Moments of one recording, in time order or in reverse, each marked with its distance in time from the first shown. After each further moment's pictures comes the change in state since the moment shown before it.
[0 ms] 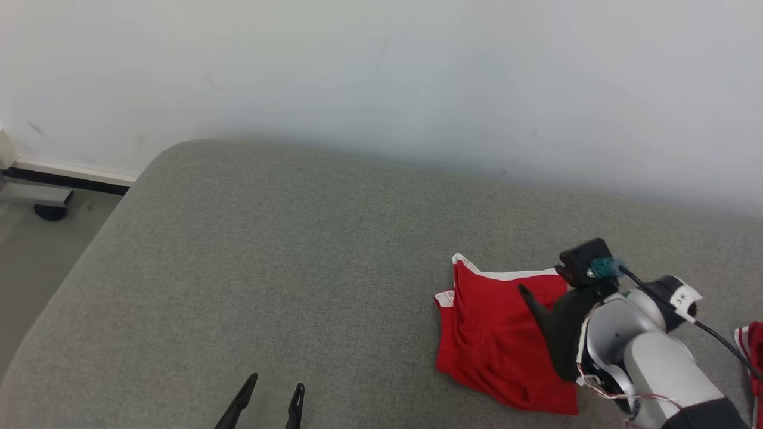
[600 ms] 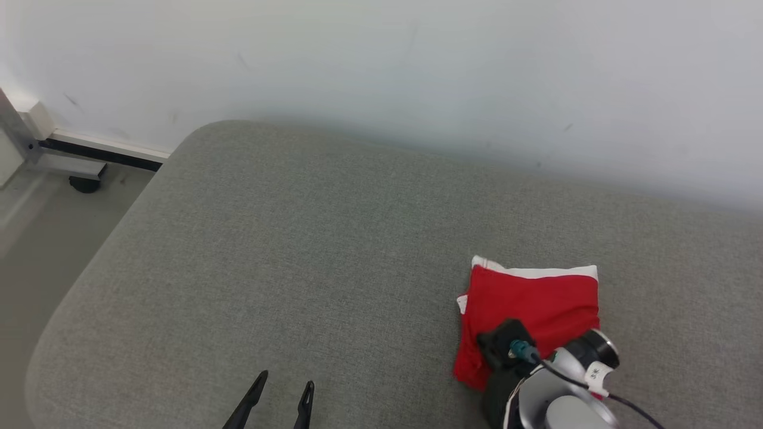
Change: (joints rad) left arm -0.026 -0.019 -0.023 0.034 -0.009 -0.010 -0.018; right arm 0.060 0.173 0.021 0.261 -0.306 0.000 -0.302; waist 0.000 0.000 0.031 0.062
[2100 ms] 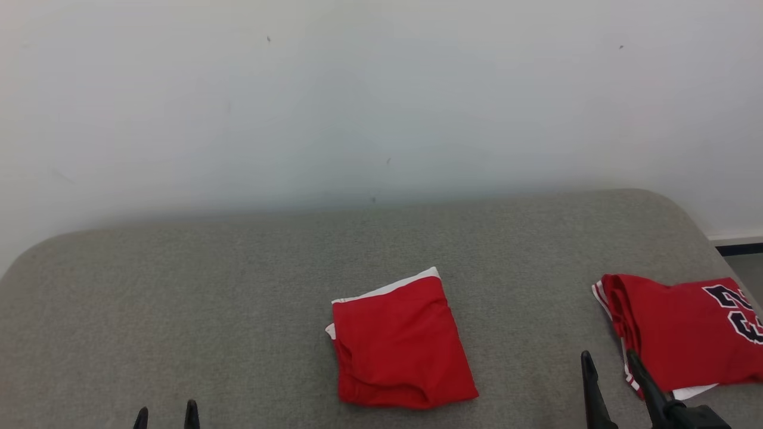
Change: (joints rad) left arm 0.132 -0.160 0.453 0.035 0.051 -0.084 -0.025; right arm 0.475 0.073 -0.417 -0.484 0.203 0.000 -0.369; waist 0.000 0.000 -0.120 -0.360
